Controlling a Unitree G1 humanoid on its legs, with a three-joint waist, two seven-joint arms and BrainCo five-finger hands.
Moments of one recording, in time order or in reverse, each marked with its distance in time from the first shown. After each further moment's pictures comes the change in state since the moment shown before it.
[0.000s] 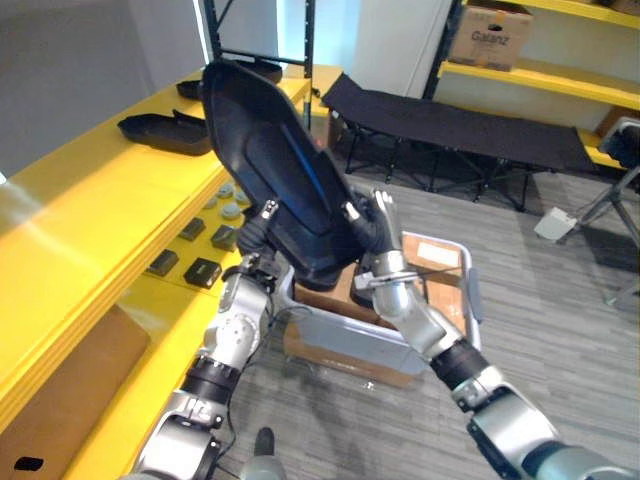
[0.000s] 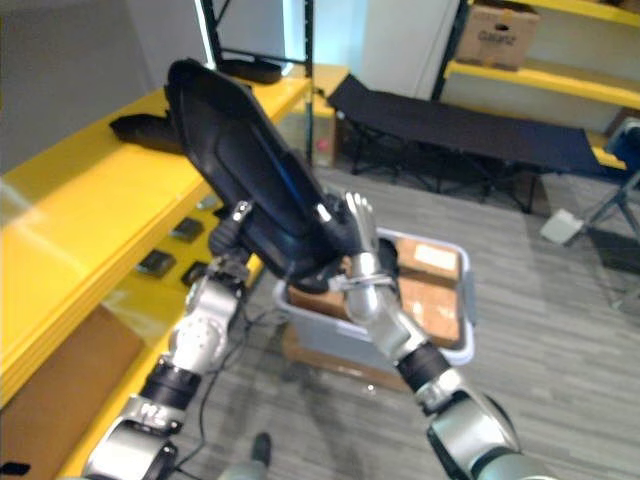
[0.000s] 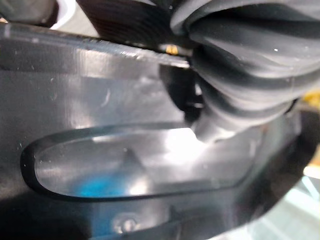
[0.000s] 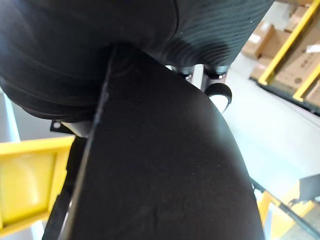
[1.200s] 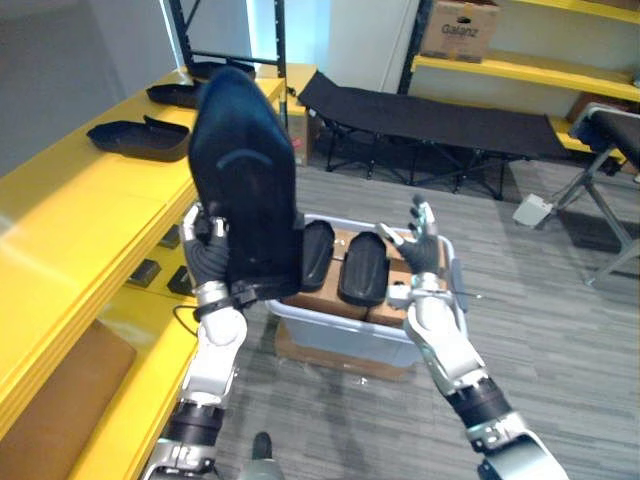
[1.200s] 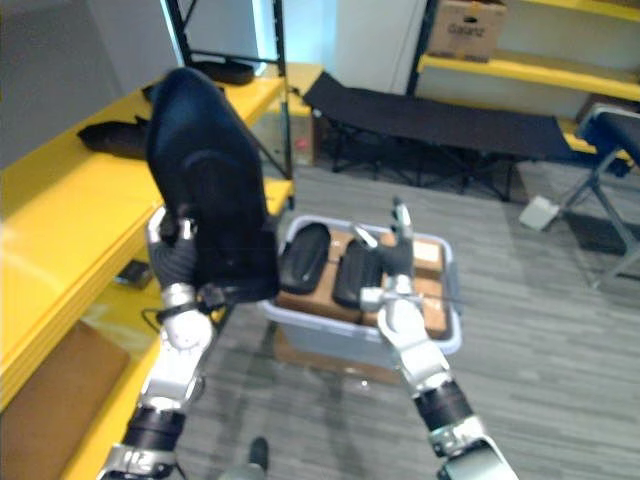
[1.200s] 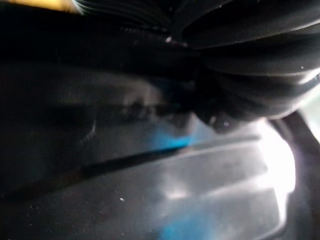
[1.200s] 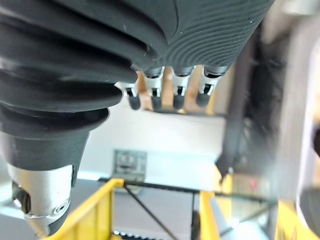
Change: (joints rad) left arm 0.272 -0.017 0.163 -0.216 1.306 -0.066 0.550; right arm 0.324 -0.023 -0.266 -0.281 0.651 0.059 0.240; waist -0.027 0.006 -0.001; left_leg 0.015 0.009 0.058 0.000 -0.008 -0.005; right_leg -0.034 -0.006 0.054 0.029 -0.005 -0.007
